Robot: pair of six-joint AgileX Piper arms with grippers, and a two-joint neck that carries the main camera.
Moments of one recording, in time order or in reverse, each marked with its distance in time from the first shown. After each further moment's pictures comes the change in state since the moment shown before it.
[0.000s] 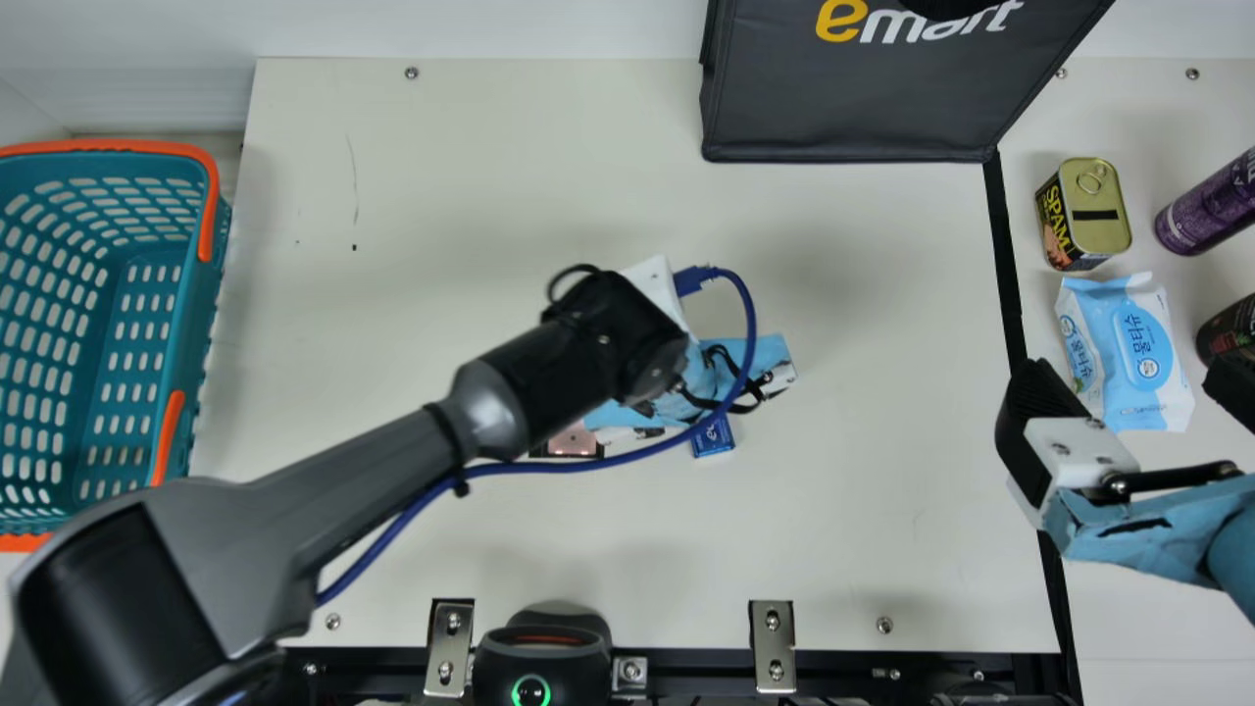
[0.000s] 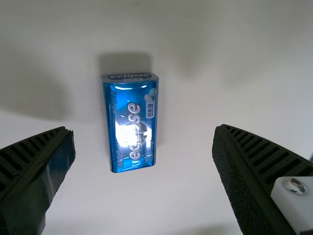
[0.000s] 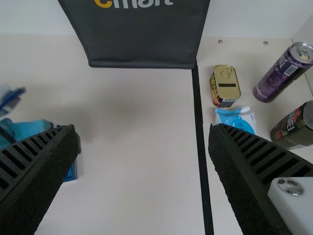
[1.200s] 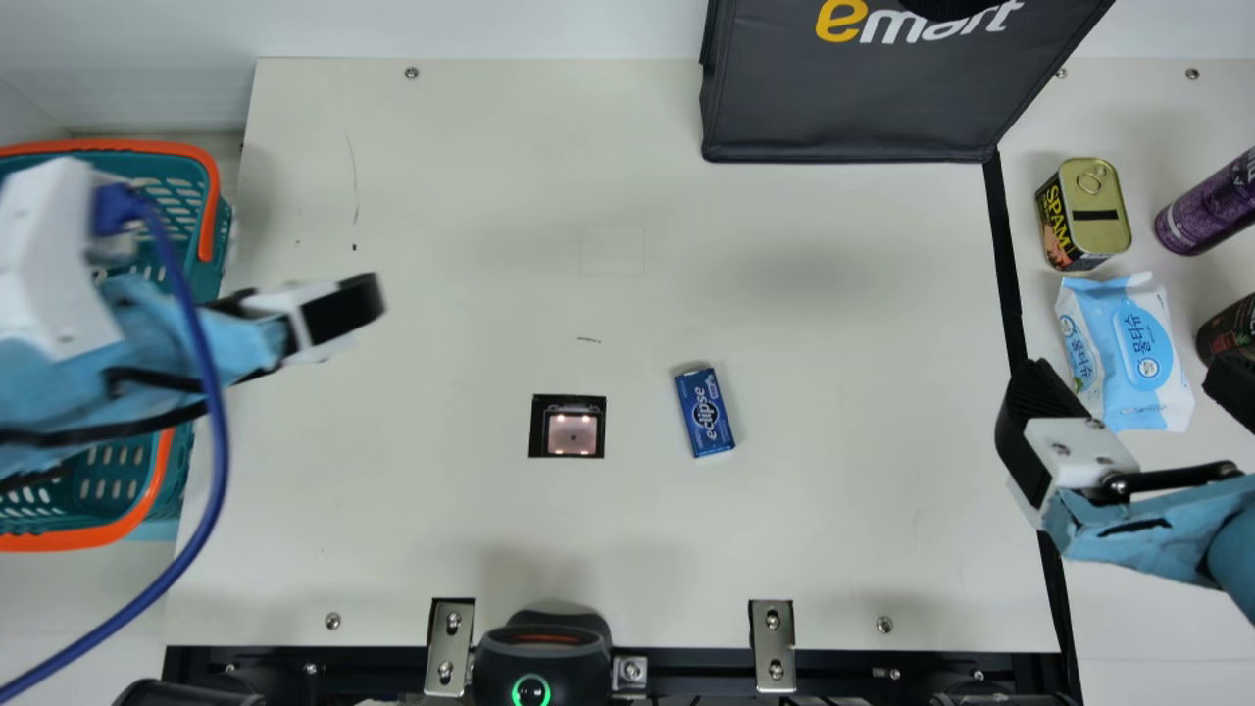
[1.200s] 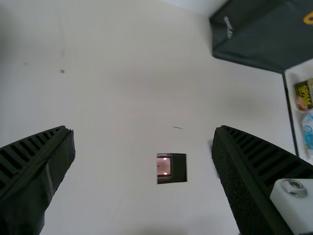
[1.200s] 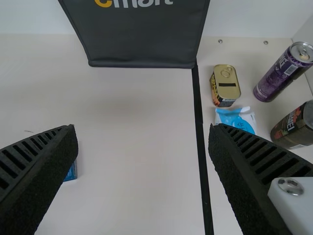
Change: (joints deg) left arm 44.3 -54.9 20.5 -3.2 11.3 48.7; right arm 0.0 0.0 0.0 0.0 0.1 0.0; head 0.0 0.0
